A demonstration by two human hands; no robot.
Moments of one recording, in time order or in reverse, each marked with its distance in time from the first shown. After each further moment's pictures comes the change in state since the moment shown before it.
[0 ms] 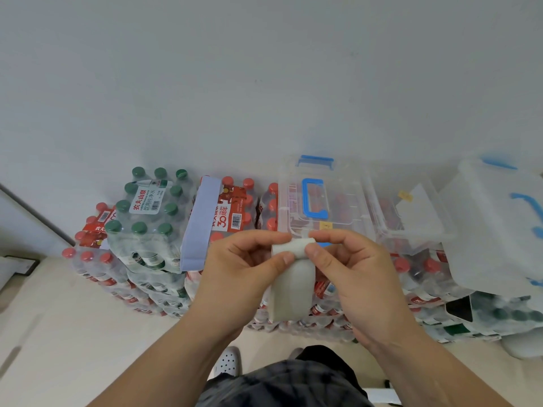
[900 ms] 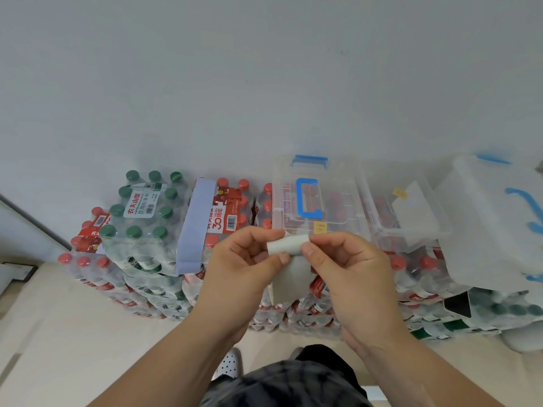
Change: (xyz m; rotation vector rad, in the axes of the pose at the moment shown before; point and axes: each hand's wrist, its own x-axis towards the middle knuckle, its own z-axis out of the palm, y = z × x) left_hand 0.007 -0.011 0.008 -0.079 0.002 -0.086; right_hand -0.001 0.006 0.001 -0.014 0.137 -0.028
